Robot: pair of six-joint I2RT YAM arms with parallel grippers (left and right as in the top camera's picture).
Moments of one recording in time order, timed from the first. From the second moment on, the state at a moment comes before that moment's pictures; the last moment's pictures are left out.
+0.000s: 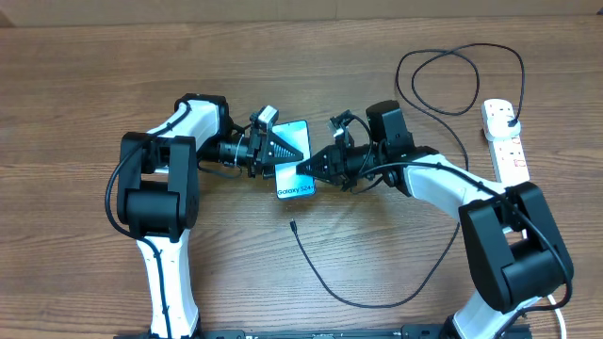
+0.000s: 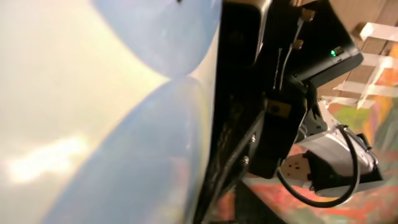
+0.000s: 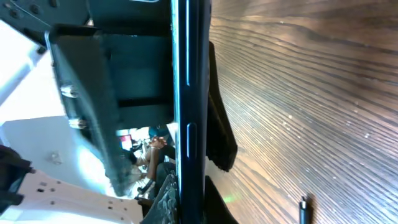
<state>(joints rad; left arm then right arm) -0.12 2.29 1.54 -1.45 1.47 0.58 0.36 1.85 0.98 0.03 -1.07 0.73</state>
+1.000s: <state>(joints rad) -0.16 2.29 1.80 -1.34 0.67 0.02 0.35 1.86 0.97 -0.14 -0.63 0.77</state>
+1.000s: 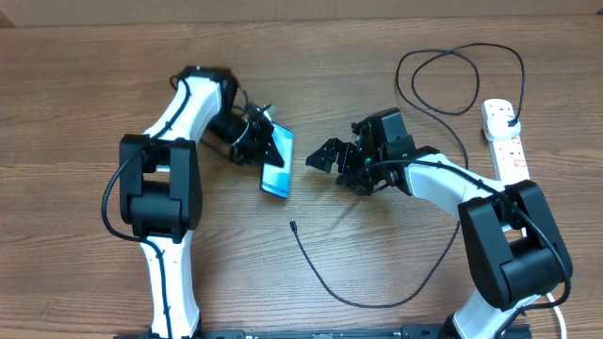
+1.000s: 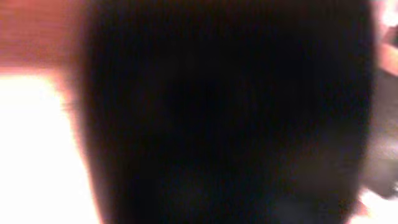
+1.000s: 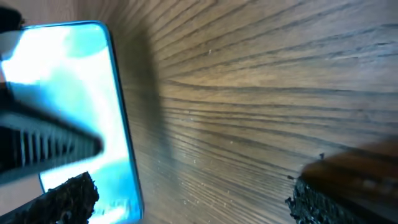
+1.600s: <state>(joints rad) -0.37 2.28 1.83 -1.29 0.13 -0.33 0.35 1.86 0.97 -0.14 -0.60 0.78</state>
